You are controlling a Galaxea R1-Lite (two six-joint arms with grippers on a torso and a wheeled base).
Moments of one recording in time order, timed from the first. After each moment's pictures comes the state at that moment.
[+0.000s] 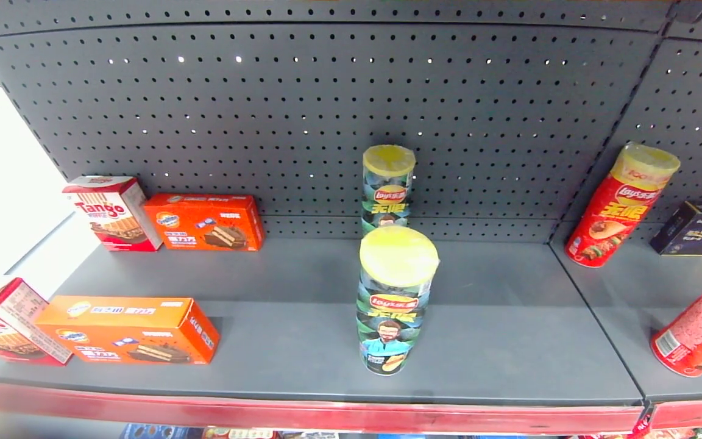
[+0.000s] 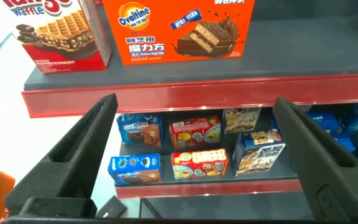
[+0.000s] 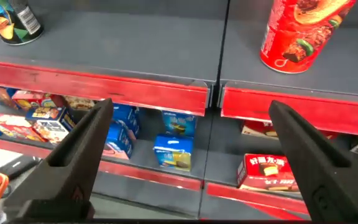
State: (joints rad) left arm 0.00 0.00 0.00 0.00 -0.04 0.03; right arm 0.28 0.07 0.00 0.00 -0.10 0.03
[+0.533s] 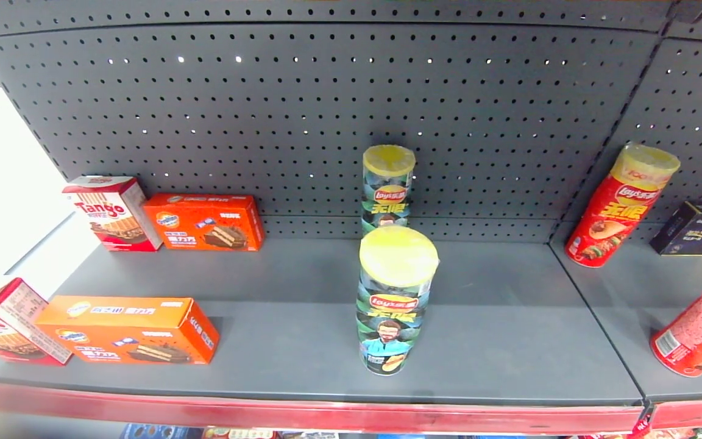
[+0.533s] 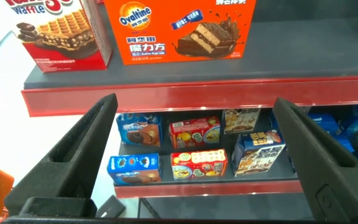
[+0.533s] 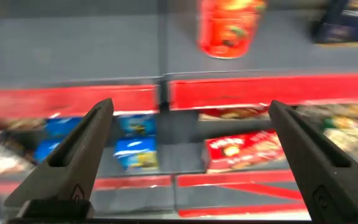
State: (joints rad) left arm 0.00 0.00 0.00 0.00 -0.04 0.03; right arm -0.01 0.09 0.00 0.00 -0.10 0.03
